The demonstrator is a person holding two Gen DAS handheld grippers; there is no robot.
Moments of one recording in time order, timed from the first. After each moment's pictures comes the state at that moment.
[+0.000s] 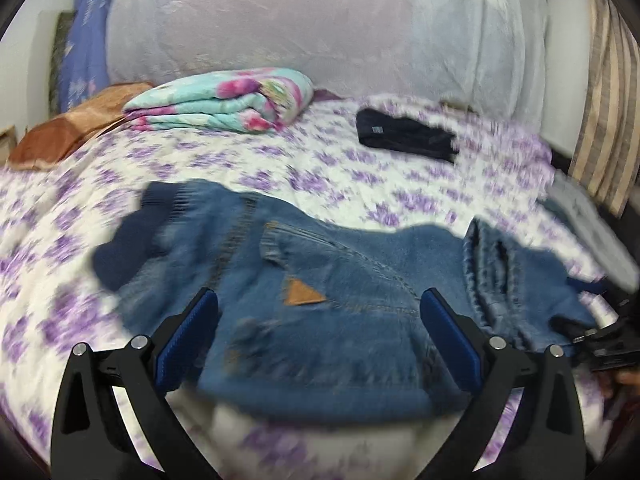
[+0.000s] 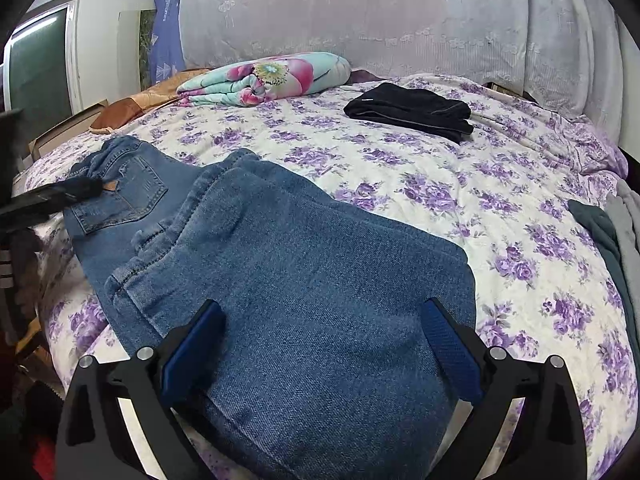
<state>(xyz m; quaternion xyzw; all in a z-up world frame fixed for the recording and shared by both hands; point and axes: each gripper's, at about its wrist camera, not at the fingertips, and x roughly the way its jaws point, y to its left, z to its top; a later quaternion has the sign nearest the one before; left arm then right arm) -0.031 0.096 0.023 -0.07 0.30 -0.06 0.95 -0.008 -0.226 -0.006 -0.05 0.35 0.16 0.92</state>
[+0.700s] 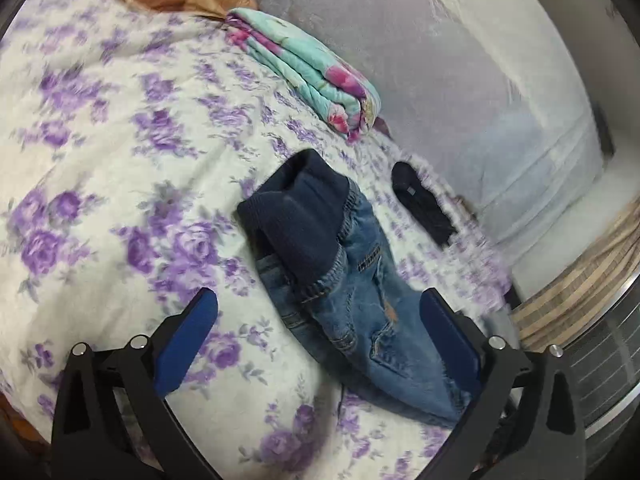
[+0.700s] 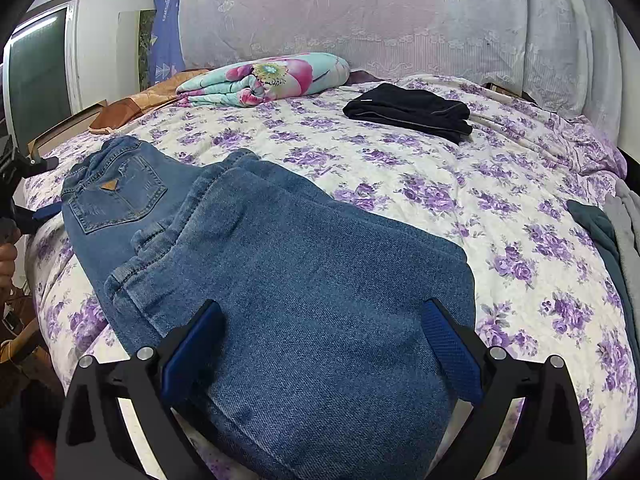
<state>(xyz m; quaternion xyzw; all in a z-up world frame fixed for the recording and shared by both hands) -0.044 0.218 -0.001 -0.34 0.32 -0.07 0.88 -0.011 -0.227 -0.003 -0.05 0.35 0.16 0.92</state>
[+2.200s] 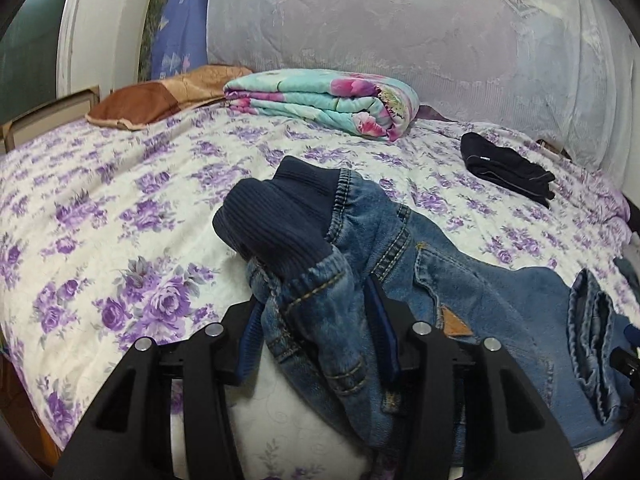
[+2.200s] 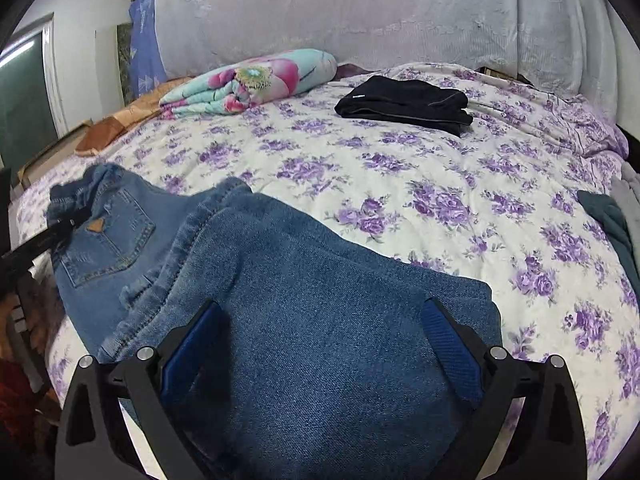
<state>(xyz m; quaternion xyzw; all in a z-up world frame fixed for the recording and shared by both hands) -0.008 0.143 -0.001 -0.10 0.30 0.10 0.94 0.018 -0.210 0.005 -0.02 0.36 0.13 0.92</state>
